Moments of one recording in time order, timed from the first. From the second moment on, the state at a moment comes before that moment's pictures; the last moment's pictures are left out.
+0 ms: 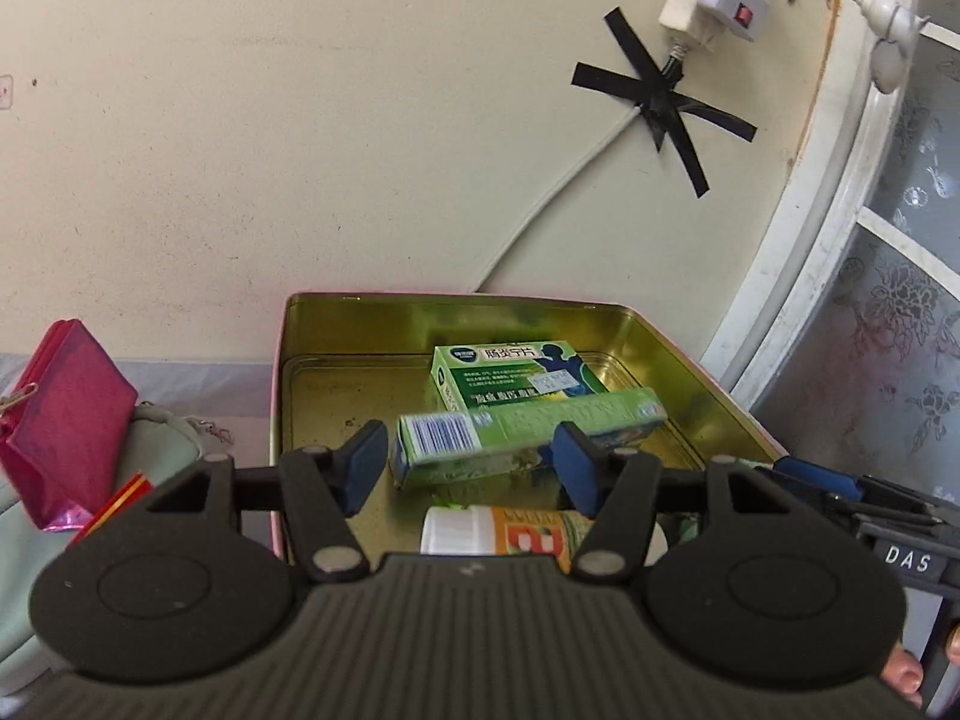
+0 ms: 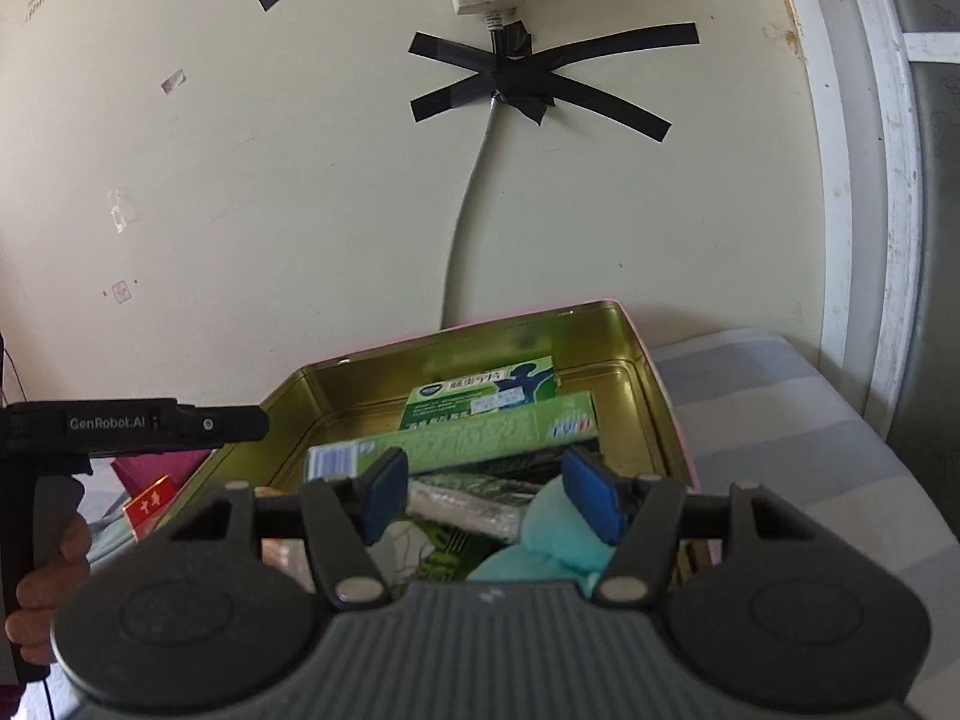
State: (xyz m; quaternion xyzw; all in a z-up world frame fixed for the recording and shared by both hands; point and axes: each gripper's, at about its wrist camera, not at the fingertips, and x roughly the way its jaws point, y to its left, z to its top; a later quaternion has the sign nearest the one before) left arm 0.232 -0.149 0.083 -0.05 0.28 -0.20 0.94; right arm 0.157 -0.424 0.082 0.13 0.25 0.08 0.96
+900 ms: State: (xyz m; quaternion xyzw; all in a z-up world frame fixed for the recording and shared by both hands) left arm 0.117 0.043 0.012 -0.06 0.32 -0.03 0.95; right arm 0.061 -0.262 0.024 0.13 0.31 0.20 0.92
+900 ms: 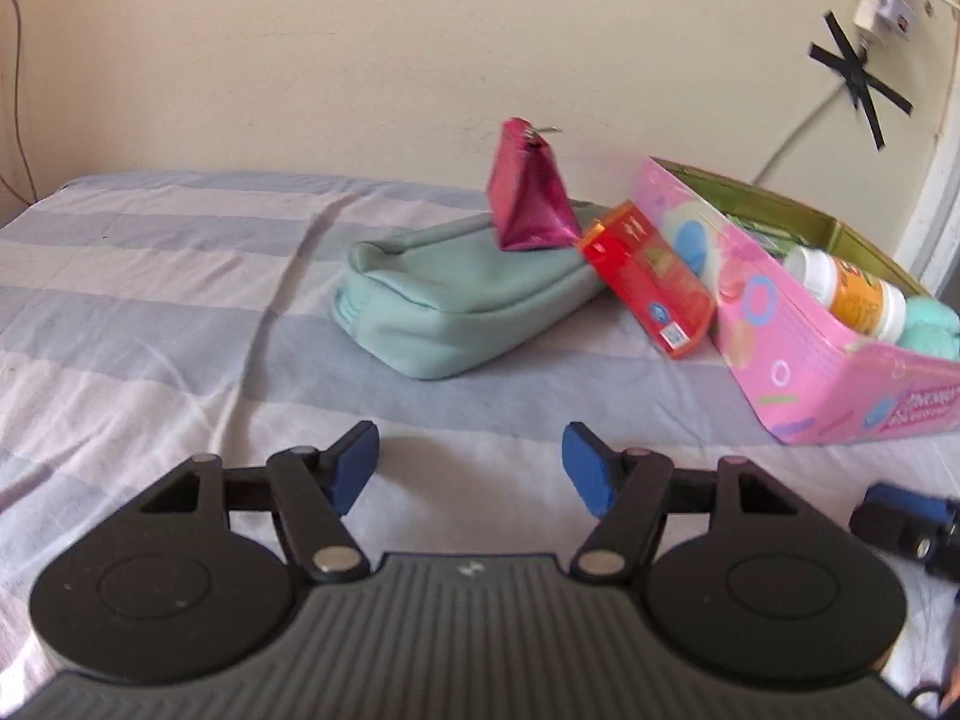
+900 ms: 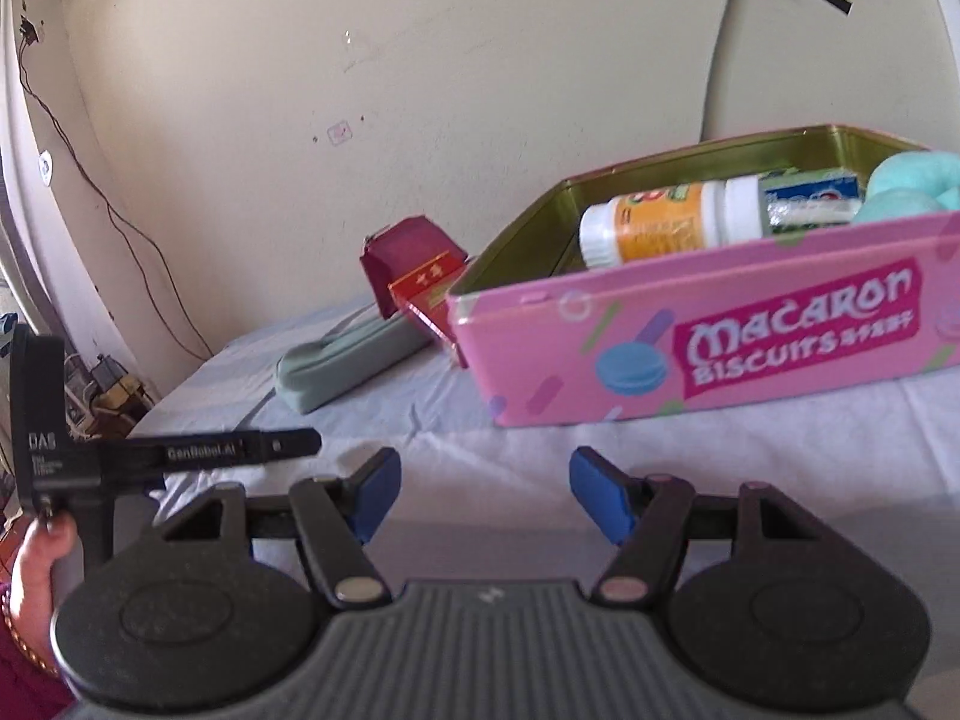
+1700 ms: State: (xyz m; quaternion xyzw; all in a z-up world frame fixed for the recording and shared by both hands) left arm 0.137 -0.001 0.025 -0.05 0.29 0.01 0.96; right arm 0.074 -0.302 0.012 0.27 0.31 0.25 0.88
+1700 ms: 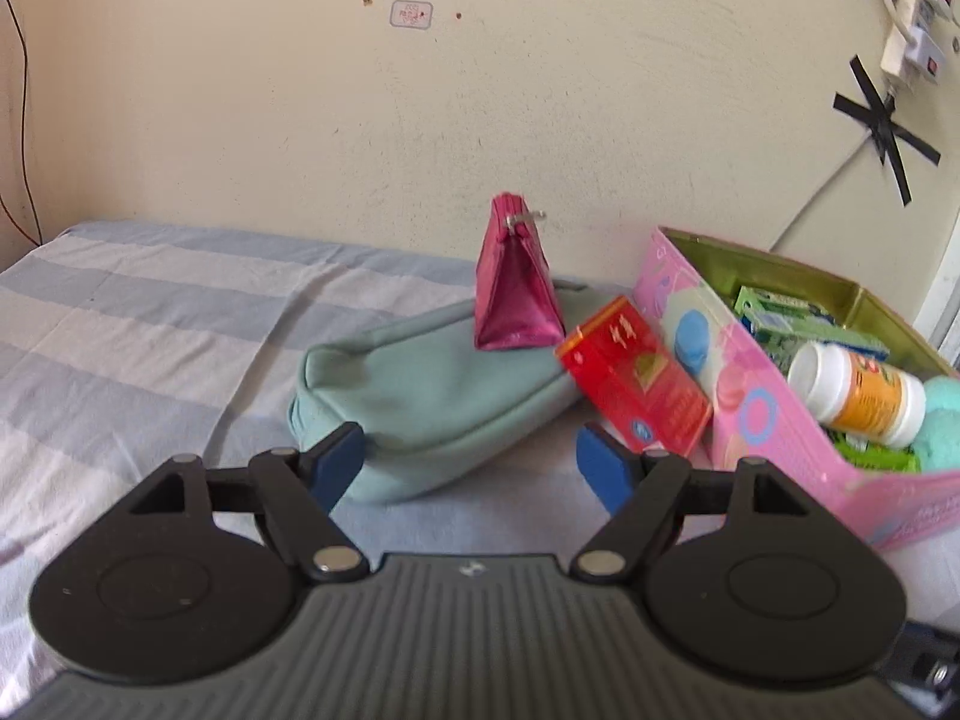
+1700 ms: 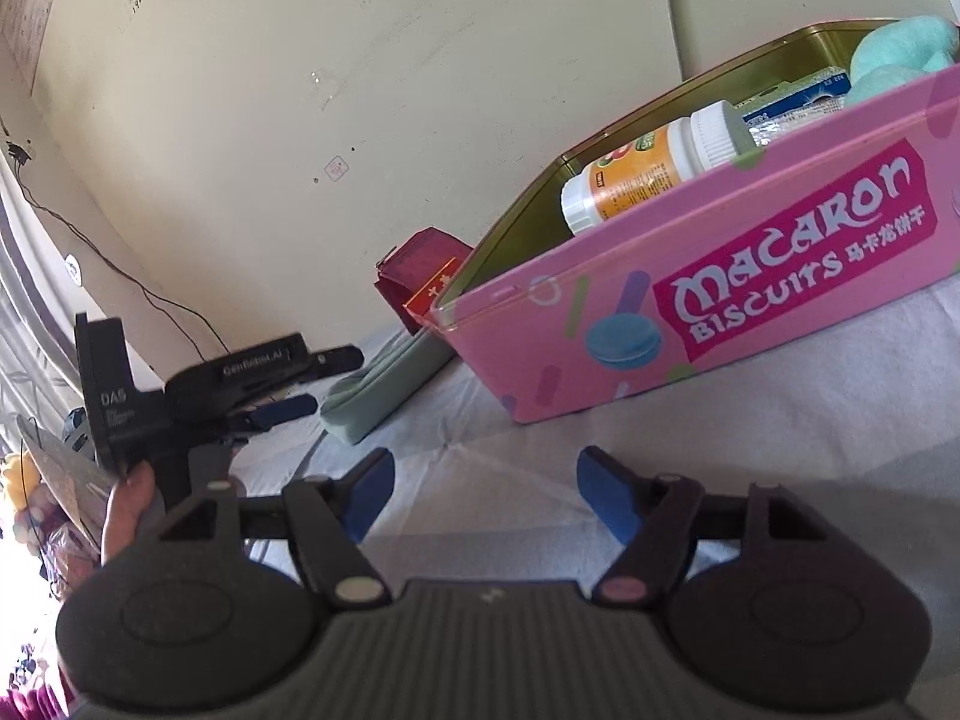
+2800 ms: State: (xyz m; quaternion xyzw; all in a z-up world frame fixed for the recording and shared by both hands) left arm 0.121 0.001 0.016 -0.06 0.28 -0.04 0.96; right arm 0.033 -0.256 0.038 0.08 0.24 0.13 0.96
